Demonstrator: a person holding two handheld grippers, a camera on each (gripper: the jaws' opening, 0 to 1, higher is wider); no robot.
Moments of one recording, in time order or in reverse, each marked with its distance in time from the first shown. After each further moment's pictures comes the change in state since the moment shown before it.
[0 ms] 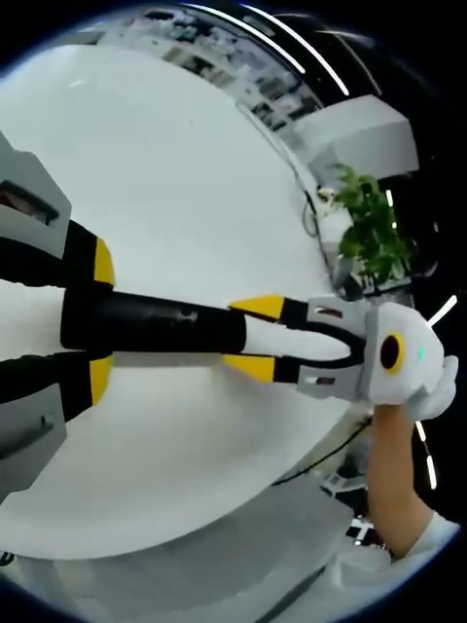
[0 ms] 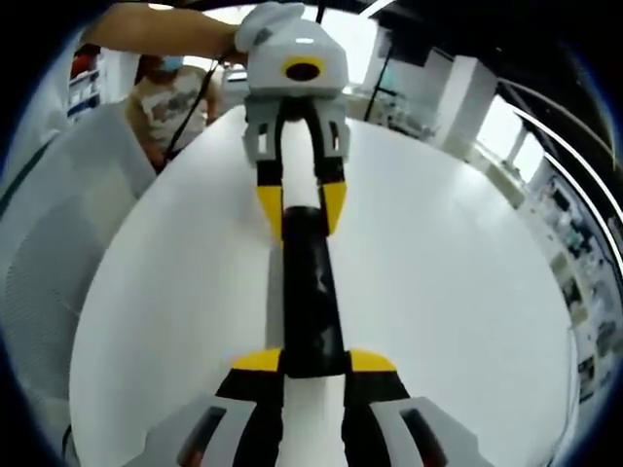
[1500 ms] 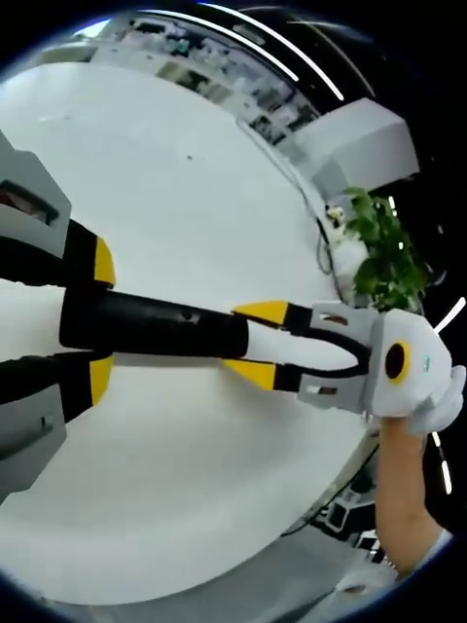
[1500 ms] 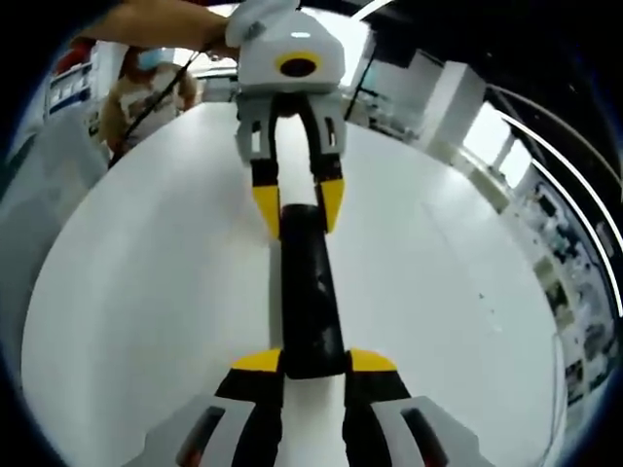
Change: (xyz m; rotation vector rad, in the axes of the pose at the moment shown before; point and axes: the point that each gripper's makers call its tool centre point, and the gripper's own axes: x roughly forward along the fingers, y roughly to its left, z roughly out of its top) left arm 0.020 0.099 -0.008 0.022 0.044 0.070; right arm 0.023 -0.095 -0.009 -0.011 -0.017 -0.074
